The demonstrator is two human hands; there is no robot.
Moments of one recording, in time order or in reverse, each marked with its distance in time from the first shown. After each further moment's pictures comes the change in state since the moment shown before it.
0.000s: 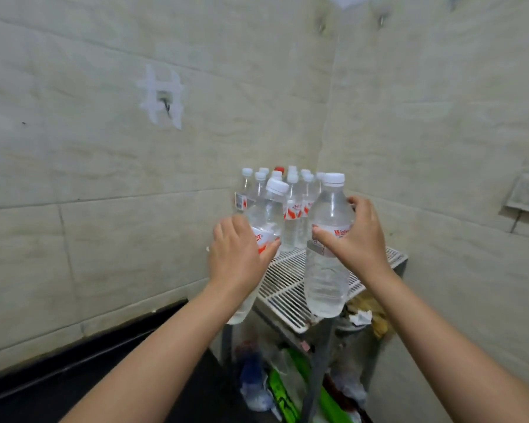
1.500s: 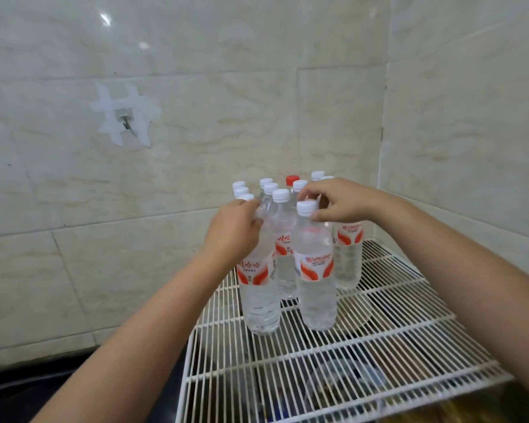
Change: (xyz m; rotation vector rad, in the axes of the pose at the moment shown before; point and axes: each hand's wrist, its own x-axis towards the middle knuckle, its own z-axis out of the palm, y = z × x) left_hand 0.194 0.112 0.157 0.356 0.026 -0.190; right_hand 0.289 0.181 0.091 0.066 -0.868 -0.679
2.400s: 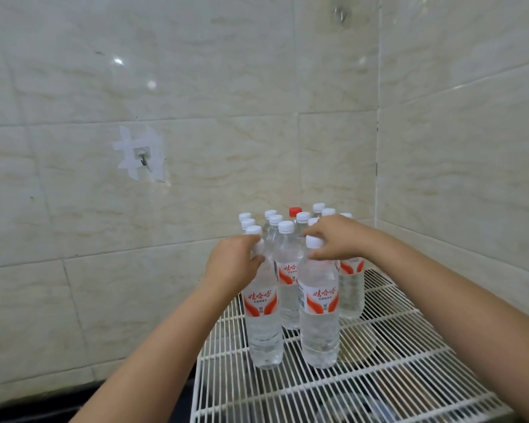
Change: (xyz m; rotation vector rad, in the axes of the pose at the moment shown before) left_hand -0.007 -0.013 -0.012 -0.005 0.010 0.009; right_hand -0.006 -0.025 0.002 -0.233 -0.033 0.095
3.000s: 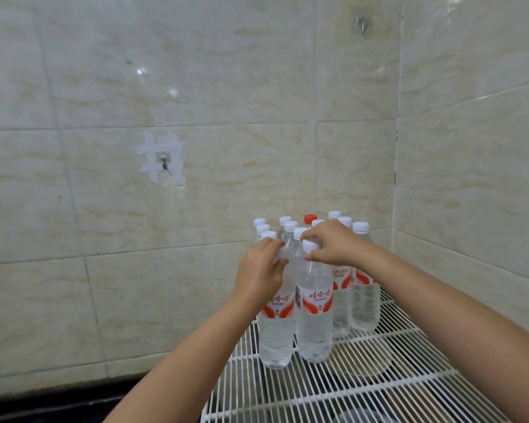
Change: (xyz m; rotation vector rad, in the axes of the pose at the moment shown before) left_hand 0.003 -0.006 0.036 -0.271 0.299 0.186; right_hand 0.023 -0.018 0.009 0.089 0.124 -0.027
